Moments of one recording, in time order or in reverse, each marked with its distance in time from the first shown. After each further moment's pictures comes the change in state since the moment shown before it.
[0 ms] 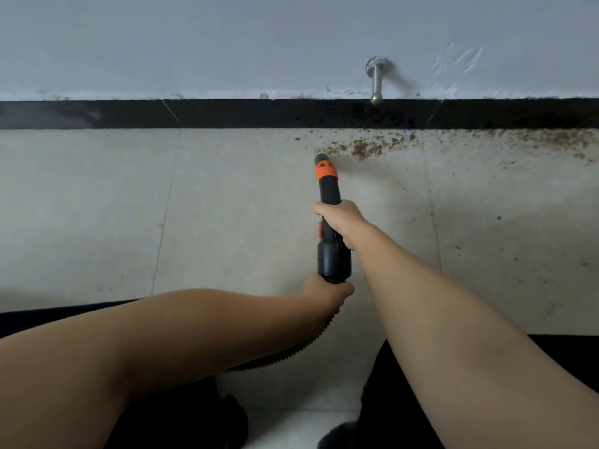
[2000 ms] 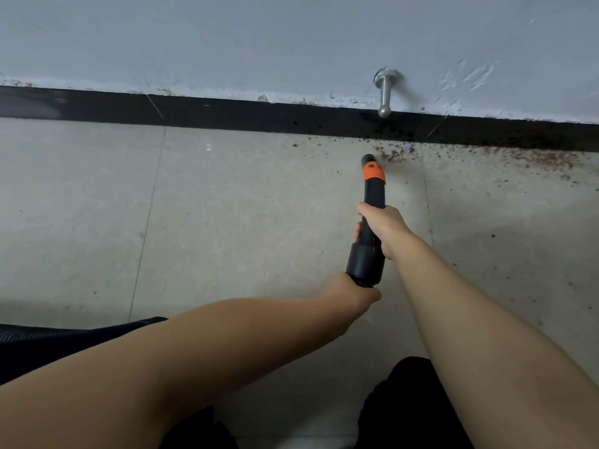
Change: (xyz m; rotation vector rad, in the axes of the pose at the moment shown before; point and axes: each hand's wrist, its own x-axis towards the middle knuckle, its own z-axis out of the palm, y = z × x) left_hand 0.021 0.039 0.017 0.056 -0.157 0.032; right_hand 0.014 -0.016 -0.046 0.125 0.198 0.051
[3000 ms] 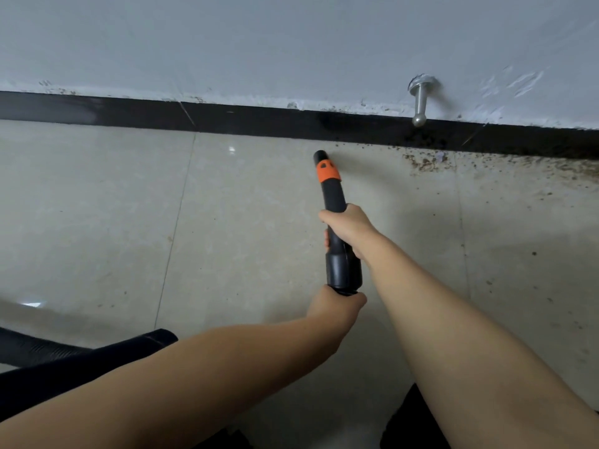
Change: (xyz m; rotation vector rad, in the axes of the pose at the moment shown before) left_hand 0.001 -0.023 -0.043 -0.115 0.211 -0.054; right_hand -0.007 -0.008 0.085 -0.249 -0.237 -0.118
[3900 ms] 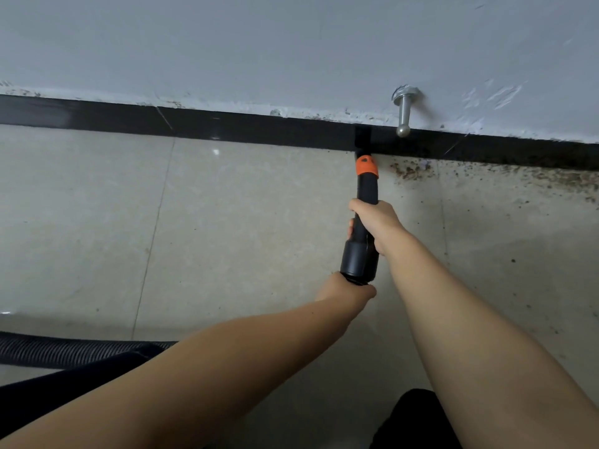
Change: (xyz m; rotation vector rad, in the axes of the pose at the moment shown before) left_hand 0.021 0.042 0.022 0.036 -0.133 0.035; right_hand 0.023 -0.008 -0.058 0.223 0.185 0.072
